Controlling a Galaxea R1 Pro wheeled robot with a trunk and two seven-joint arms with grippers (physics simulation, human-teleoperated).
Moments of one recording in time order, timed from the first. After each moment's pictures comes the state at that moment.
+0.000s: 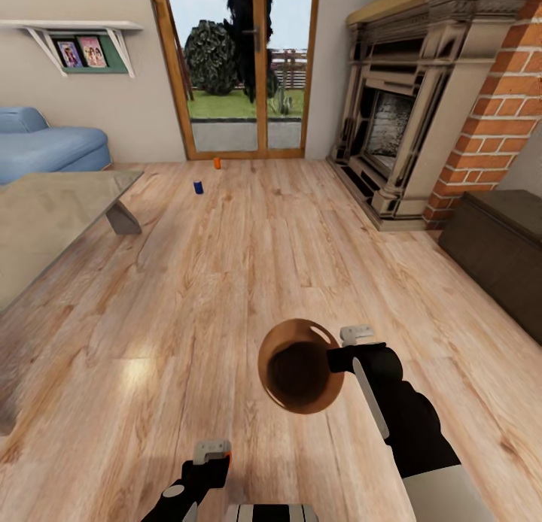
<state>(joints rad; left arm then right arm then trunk) -0.39 -0.10 -0.10 -0.48 0.13 0.00 0.02 -0.55 0.05 0.14 -1.36 0.01 1.05 -0.05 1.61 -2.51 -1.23</state>
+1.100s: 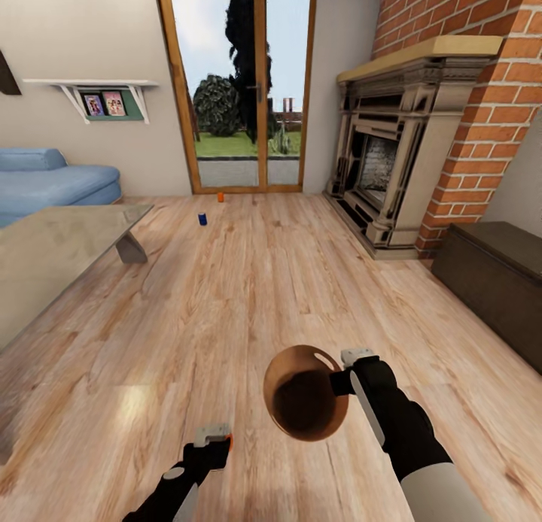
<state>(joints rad) -0.39 -0.10 -0.10 -0.59 0.13 0.06 0.02 -0.56 0.04 0.13 -1.17 0.02 1.05 -0.06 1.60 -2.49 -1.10</state>
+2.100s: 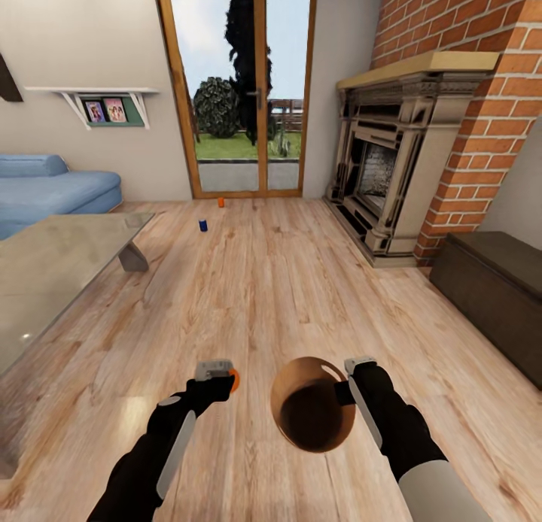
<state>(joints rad) -0.38 -0.10 -0.09 -1.19 0.15 0.52 0.01 -0.57 0.04 0.13 -1.07 0.02 1.05 -0.13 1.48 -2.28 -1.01</state>
